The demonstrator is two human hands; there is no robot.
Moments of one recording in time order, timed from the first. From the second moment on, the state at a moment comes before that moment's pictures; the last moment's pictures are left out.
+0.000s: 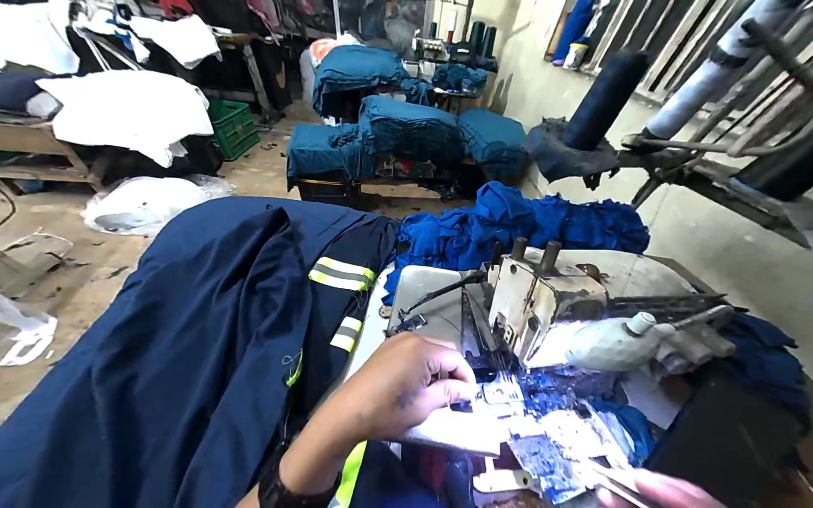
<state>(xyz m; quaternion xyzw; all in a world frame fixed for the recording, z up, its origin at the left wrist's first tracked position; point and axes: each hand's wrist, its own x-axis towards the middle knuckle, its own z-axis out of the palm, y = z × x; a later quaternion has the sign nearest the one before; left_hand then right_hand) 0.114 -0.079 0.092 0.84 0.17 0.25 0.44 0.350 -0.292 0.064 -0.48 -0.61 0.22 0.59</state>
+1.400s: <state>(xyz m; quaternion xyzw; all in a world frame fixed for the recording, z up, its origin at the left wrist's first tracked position) 0.078 -0.071 0.084 0.76 0.17 0.51 0.36 0.313 -0.223 0.056 -0.52 -0.62 0.08 0.58</state>
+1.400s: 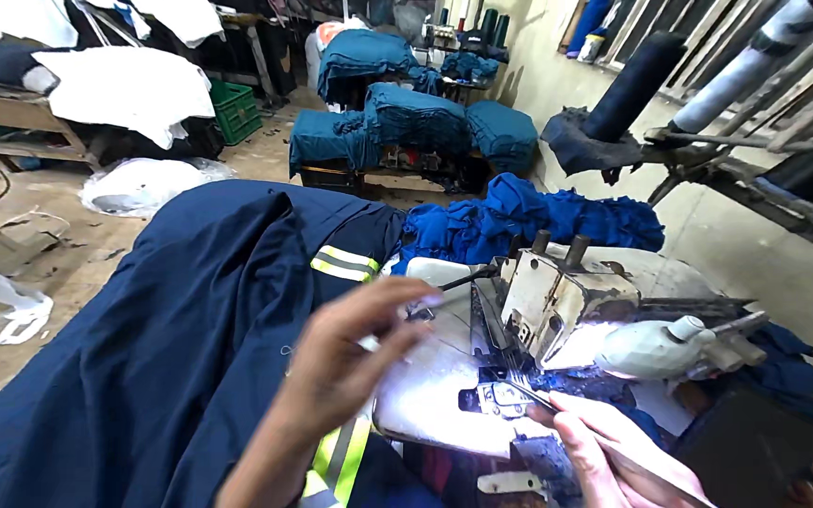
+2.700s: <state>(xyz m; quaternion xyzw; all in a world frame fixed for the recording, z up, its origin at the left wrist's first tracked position) -0.002 0.000 0.010 0.55 0.57 0.52 0.31 0.302 -0.207 0.059 -0.58 -0.64 -0.03 0.50</state>
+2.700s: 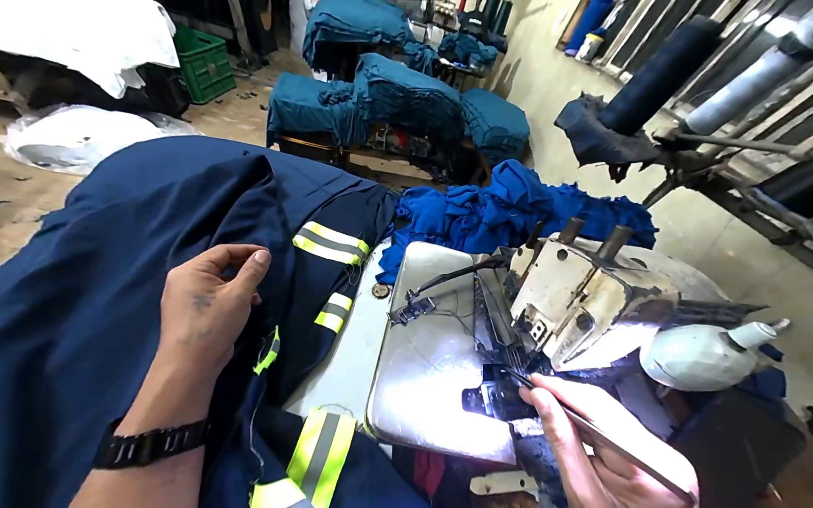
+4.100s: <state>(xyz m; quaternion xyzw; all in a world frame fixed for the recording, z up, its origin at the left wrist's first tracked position) 0.002 0.000 0.010 0.56 0.58 0.50 0.32 0.300 -0.209 0.064 -0.60 -0.60 0.01 0.53</state>
